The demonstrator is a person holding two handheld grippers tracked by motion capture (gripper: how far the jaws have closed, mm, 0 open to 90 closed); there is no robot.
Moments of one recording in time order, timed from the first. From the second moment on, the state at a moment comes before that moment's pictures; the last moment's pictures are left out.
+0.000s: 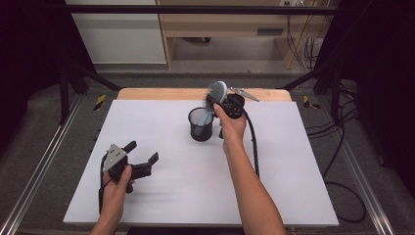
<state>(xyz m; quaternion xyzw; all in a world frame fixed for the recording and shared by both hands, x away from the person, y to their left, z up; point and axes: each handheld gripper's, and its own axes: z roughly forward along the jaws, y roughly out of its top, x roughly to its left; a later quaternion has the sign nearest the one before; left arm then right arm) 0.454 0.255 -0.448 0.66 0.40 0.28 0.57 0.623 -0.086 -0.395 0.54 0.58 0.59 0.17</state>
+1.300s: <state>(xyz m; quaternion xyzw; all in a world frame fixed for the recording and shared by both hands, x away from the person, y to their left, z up) 0.454 0.254 -0.448 0.66 0.40 0.28 0.57 0.624 -0.092 -0.395 0.55 0.60 0.56 0.17</state>
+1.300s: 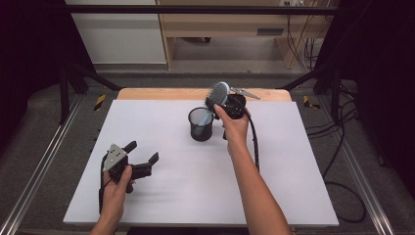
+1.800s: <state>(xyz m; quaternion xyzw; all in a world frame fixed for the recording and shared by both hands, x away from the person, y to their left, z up) 0.454 0.252 -0.448 0.66 0.40 0.28 0.57 0.613 -0.099 -0.380 0.53 0.61 0.56 0.18</state>
